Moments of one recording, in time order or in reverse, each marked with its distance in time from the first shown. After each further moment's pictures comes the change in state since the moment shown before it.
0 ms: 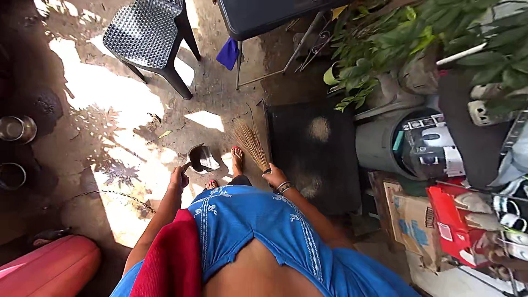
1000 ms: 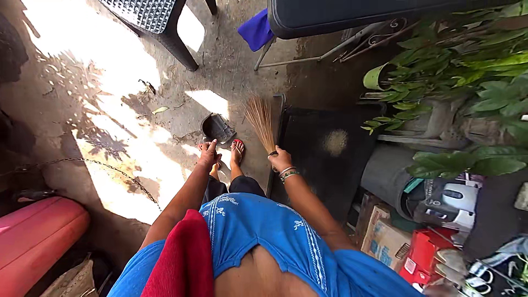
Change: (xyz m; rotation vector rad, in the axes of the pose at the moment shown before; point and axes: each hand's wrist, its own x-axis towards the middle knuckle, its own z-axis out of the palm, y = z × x) left_hand 0.099 0.065 0.184 -0.045 -0.103 -0.171; right_hand 0.172 -0.102 -0.069 -0.084 0.007 0.065
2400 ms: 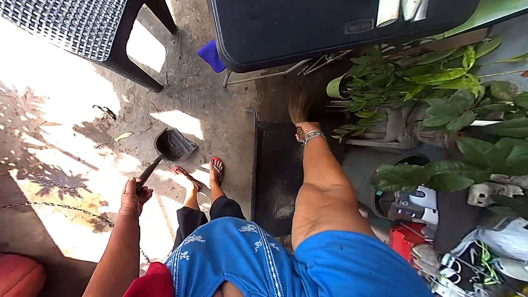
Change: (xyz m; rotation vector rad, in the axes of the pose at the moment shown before) left_hand 0.034 0.038 -0.105 -0.112 0.239 0.106; right_hand 0.191 0.013 -0.212 0.537 0.388 0.434
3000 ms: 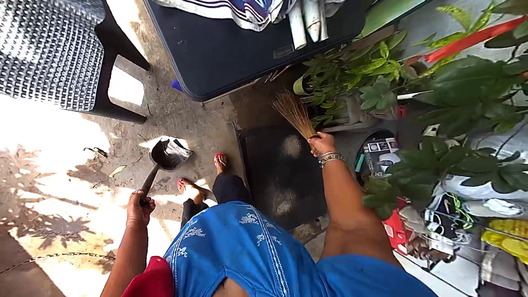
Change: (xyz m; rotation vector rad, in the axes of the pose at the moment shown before) left_hand -0.030 0.053 0.058 -0.058 -0.131 0.032; right_hand -0.062 0.061 -0.161 -0.087 0.107 -0.192
